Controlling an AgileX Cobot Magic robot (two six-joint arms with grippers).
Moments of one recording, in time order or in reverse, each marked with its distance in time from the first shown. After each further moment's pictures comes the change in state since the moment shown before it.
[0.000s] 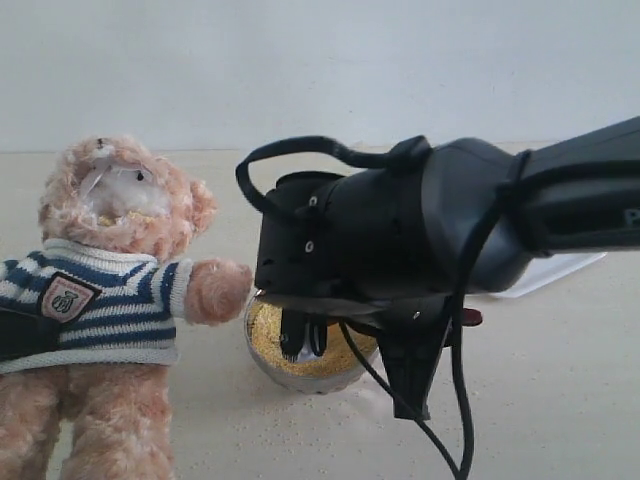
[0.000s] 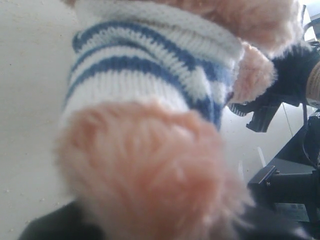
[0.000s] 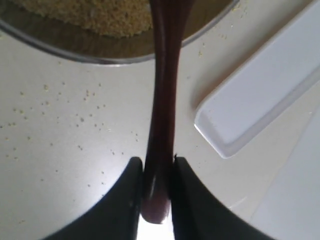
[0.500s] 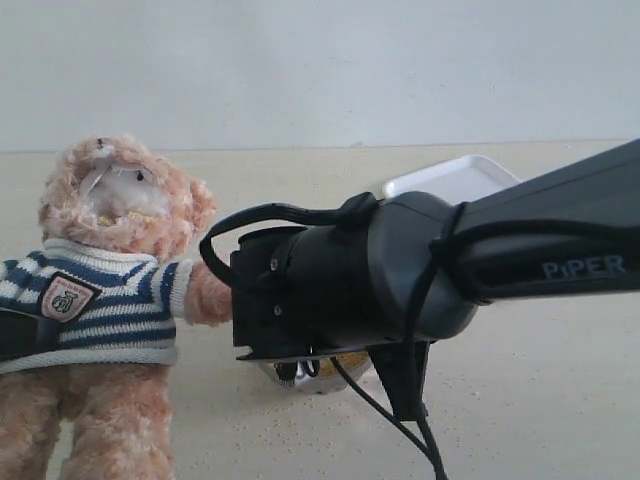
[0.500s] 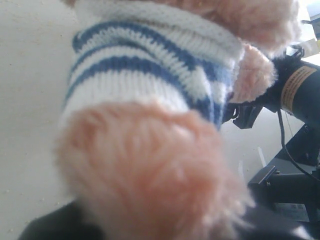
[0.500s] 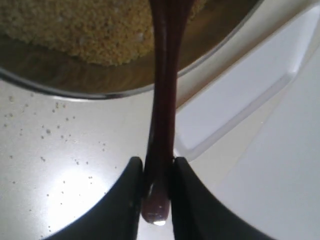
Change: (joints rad) left arm 0.000 0.000 0.000 0.000 0.000 0.000; right arm 0.049 0.077 0.000 -0.147 0.000 0.006
